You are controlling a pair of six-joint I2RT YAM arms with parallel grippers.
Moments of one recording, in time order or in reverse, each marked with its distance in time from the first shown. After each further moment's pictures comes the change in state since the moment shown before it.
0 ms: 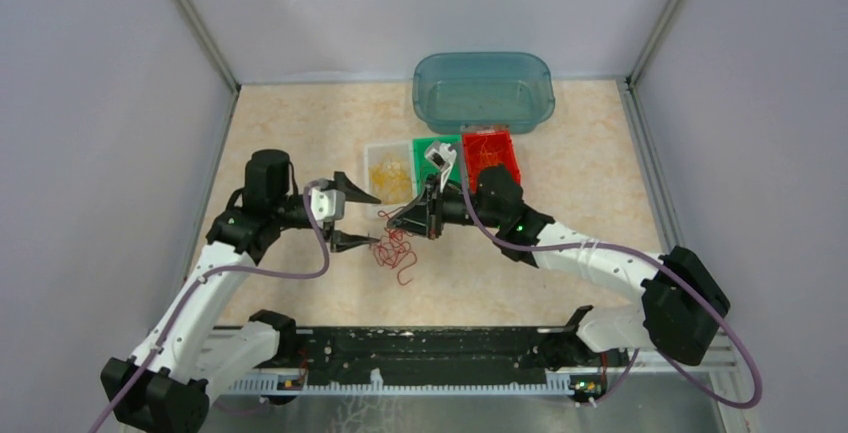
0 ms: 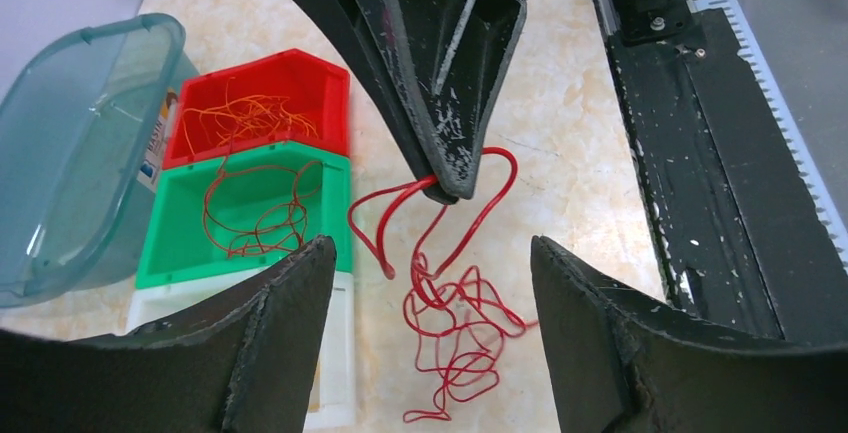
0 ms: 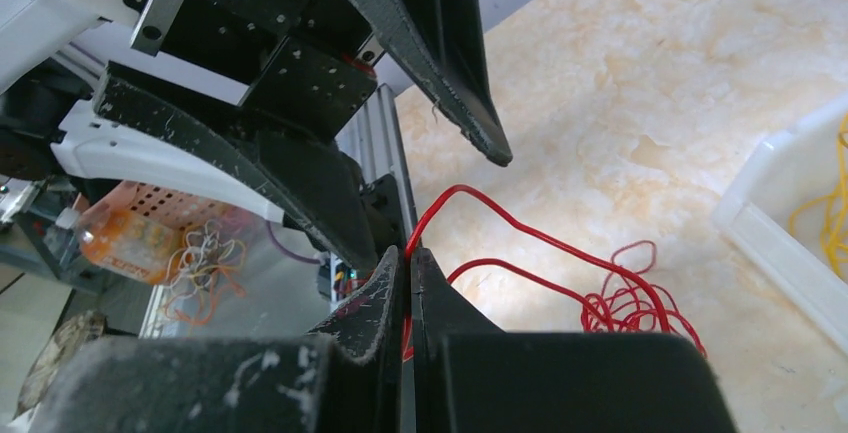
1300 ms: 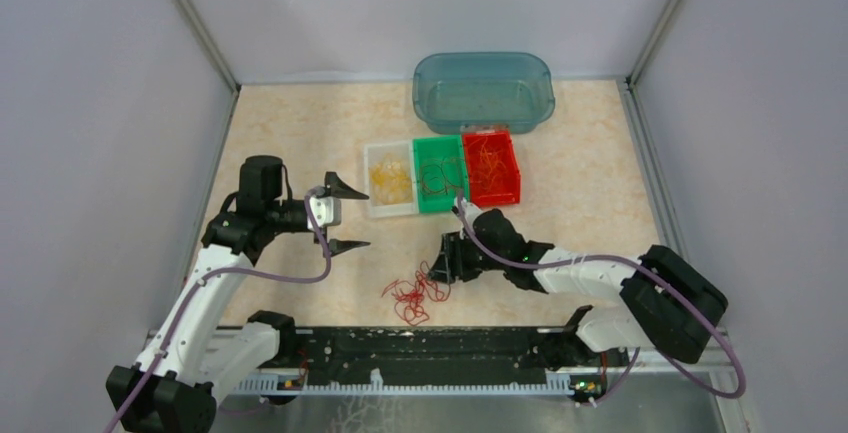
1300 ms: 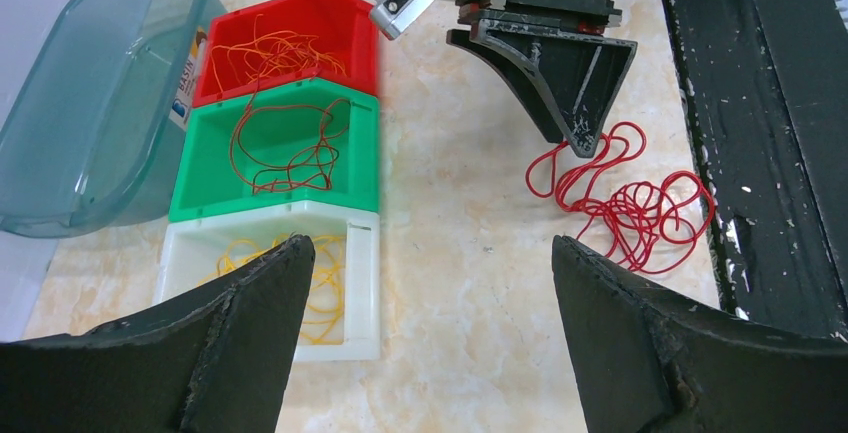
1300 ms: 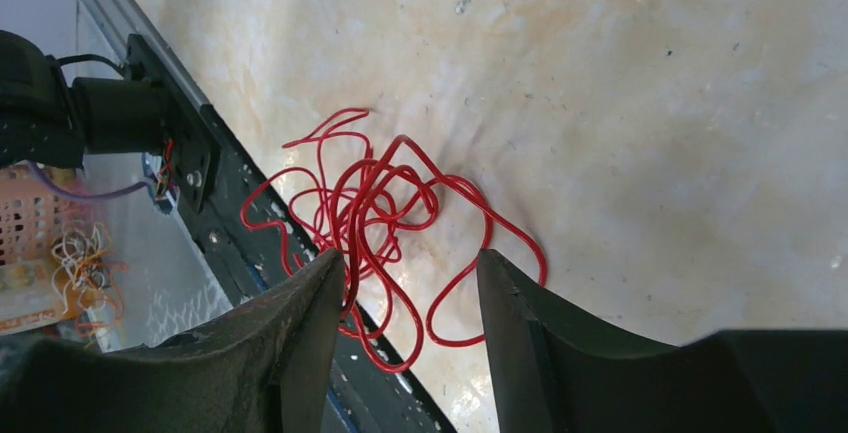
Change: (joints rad) left arm 0.079 -0.019 -0.018 -0.109 -0.047 0.176; right arm 0.000 -0.001 -0.314 -0.276 0.238 0.117
